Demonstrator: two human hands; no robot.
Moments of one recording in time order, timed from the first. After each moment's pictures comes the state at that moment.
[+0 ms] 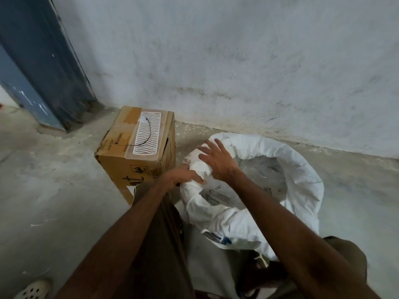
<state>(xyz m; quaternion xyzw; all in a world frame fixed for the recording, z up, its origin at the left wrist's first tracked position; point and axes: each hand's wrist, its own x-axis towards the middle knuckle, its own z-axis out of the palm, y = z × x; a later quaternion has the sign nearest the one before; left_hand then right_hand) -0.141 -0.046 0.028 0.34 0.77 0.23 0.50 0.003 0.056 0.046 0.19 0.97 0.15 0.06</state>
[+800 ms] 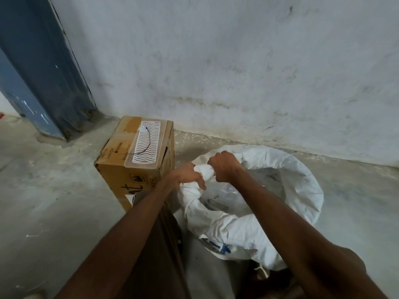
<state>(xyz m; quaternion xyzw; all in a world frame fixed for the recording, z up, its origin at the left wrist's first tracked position) -0.124 -0.036 0.074 0.41 0.79 0.18 0.41 0.008 0.064 0.082 0.26 0.95 0.14 0.10</state>
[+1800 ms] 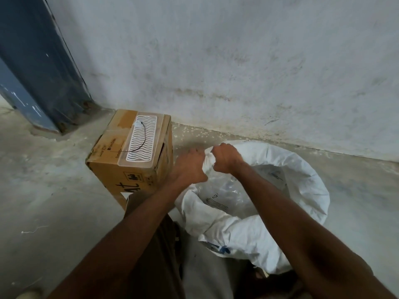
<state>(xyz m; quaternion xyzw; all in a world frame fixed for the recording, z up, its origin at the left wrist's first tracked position) -0.116 -0.012 0.067 0.58 0.80 0.11 0.10 -0.005 0.106 0.066 0.33 0.94 0.01 0.04</state>
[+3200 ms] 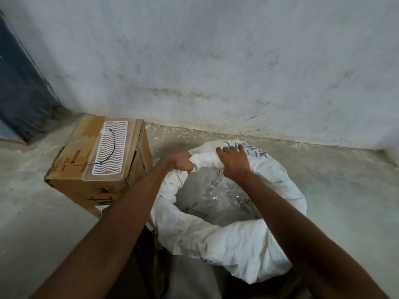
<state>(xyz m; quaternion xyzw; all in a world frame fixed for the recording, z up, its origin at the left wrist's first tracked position) -0.112 0.087 0.063 0.54 0.78 0.00 0.32 0.081 0.165 0.036 0.40 0.91 0.12 0.08</state>
